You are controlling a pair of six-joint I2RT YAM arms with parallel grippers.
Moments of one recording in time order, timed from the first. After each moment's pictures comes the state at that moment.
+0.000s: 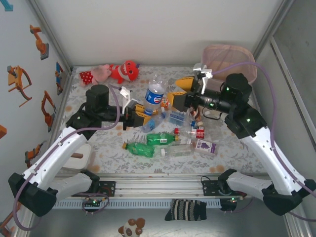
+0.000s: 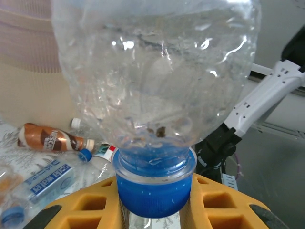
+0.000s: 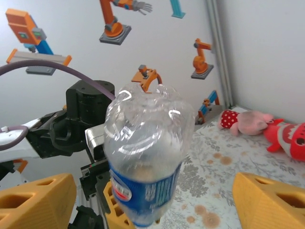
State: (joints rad) left arm -0.58 1.09 1.07 -0.40 0.94 0.10; right arm 0.60 1.08 1.36 -0.31 -0.64 0.30
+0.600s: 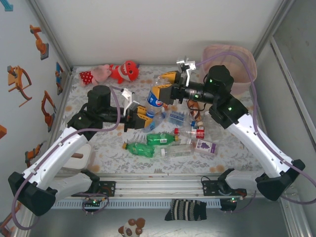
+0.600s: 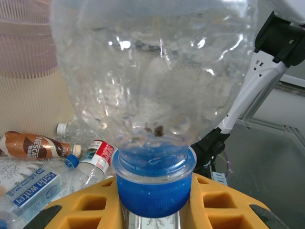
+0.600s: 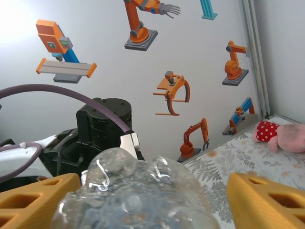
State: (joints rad) left arm -0.61 1.09 1.07 -0.39 0.96 0.10; right arm 0.67 1.24 1.42 -0.14 -0.69 0.39
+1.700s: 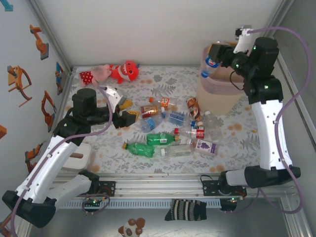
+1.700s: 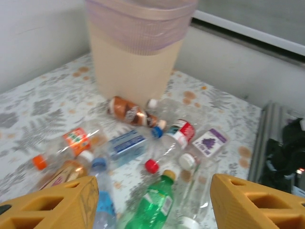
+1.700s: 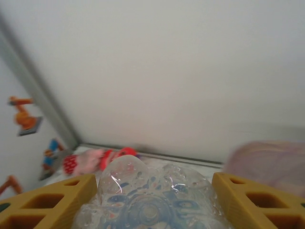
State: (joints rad) left arm -0.47 0.96 1.07 -0.55 0.61 0.11; right arm 0.10 1.38 1.82 -0.58 -0.35 0.20
